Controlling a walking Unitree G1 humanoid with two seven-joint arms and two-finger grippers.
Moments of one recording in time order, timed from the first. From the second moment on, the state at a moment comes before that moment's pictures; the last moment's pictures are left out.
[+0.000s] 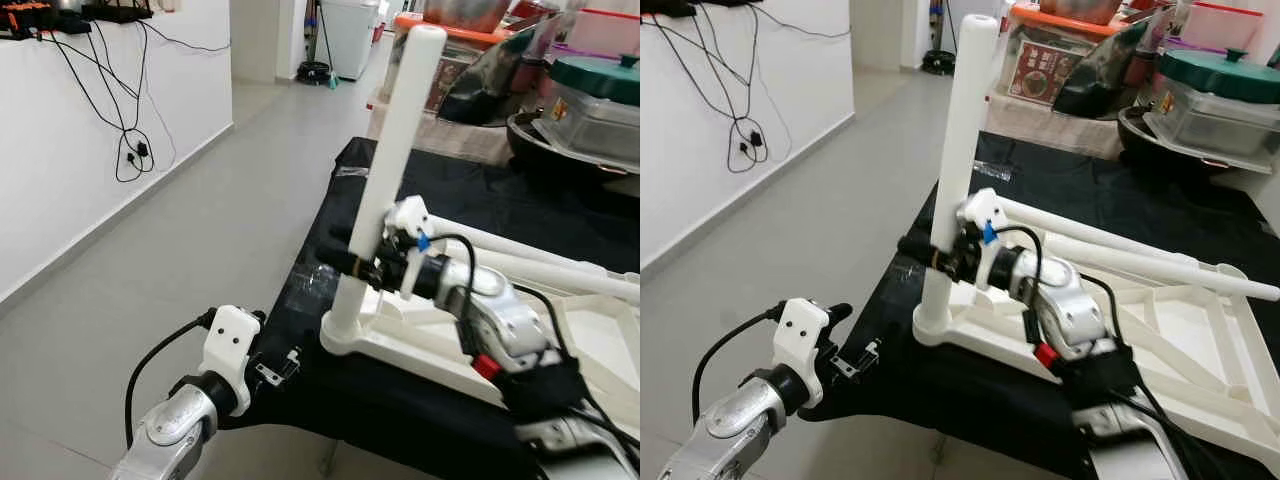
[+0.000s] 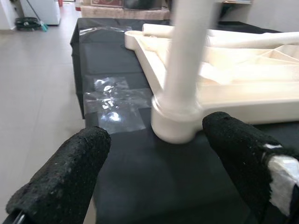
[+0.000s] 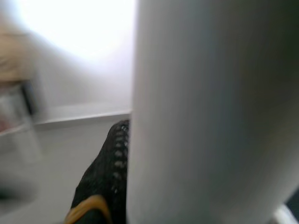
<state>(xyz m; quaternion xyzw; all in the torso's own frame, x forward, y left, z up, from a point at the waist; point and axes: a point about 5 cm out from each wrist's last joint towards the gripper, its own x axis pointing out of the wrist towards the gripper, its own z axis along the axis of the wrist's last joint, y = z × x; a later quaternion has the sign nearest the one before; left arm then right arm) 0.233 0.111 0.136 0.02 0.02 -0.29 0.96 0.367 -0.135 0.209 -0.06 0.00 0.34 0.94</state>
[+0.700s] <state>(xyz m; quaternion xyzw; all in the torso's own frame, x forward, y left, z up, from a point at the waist) 0.233 0.109 0.135 0.02 0.02 -0.29 0.96 0.372 -0.198 0.178 -0.02 0.05 -0.18 0.98</state>
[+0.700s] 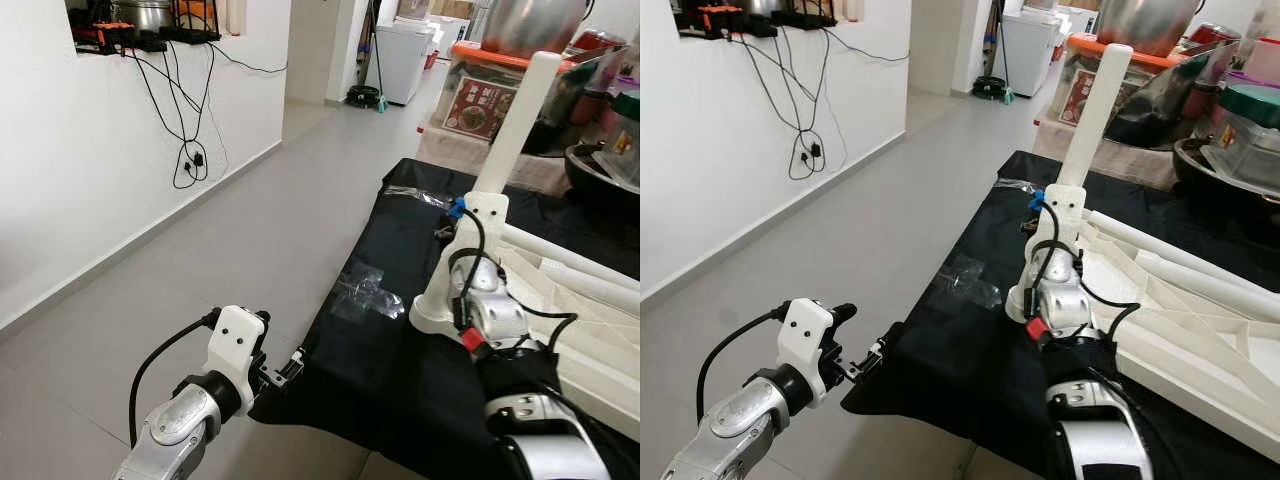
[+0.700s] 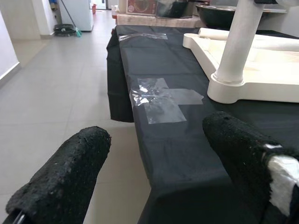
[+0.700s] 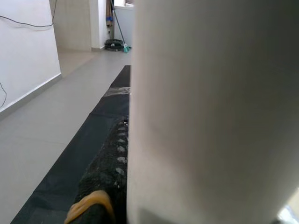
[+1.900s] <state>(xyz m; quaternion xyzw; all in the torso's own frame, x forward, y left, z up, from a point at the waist) 0.236 0.103 0.135 0.02 0.02 -0.30 0.95 0.373 -0.149 0.208 -0.05 0.00 0.28 0.96</state>
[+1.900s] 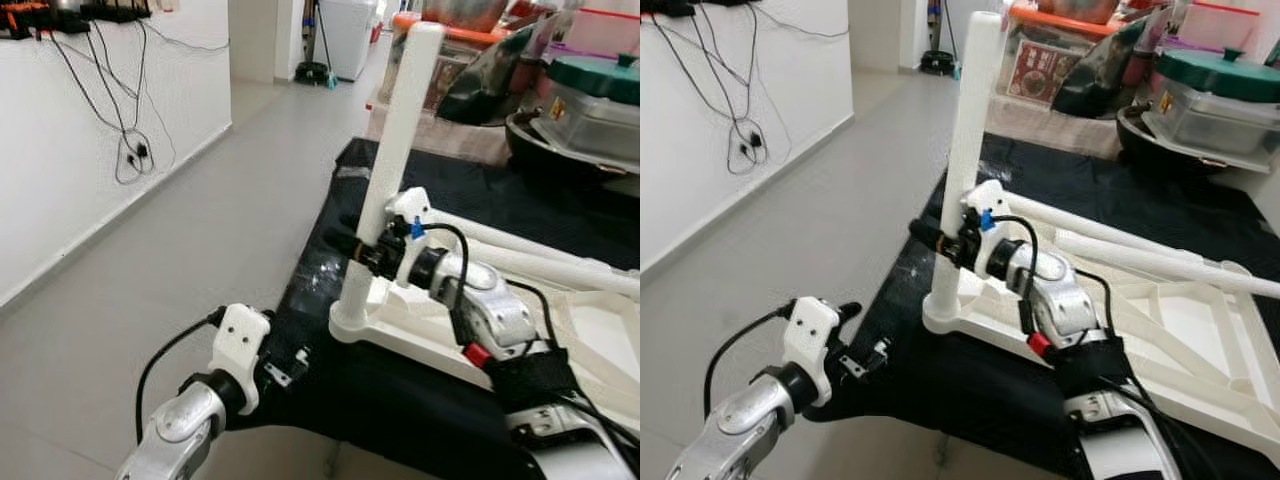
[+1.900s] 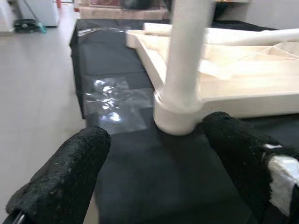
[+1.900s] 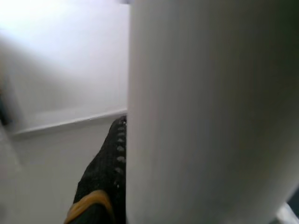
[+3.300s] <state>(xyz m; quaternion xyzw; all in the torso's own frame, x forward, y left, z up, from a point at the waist) 0.237 0.101 0.135 0.02 0.01 -0.31 0.95 0.334 -0.138 0.223 -0.05 -0.04 0.41 0.91</state>
